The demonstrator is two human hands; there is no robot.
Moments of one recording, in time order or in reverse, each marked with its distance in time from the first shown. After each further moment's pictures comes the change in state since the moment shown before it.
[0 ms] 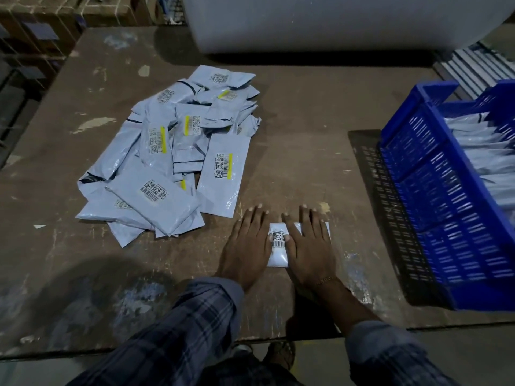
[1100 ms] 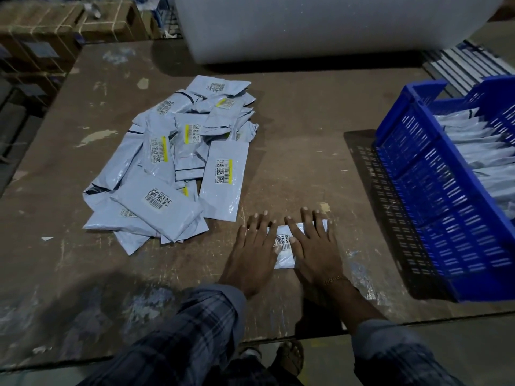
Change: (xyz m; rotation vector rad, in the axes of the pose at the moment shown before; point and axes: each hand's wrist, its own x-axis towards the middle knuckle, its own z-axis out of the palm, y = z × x) left_hand -0.011 -0.003 0.005 0.115 -0.028 0.123; right_hand -0.001 0.011 0.003 -0.022 -0.105 0.015
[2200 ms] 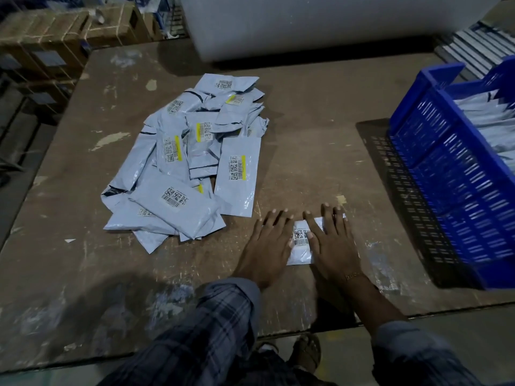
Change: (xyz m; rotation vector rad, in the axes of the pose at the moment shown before) left_hand -0.002 -0.016 -0.009 -0.049 -0.026 0.128; right_hand -0.010 -0.011 0.002 0.002 0.044 0.063
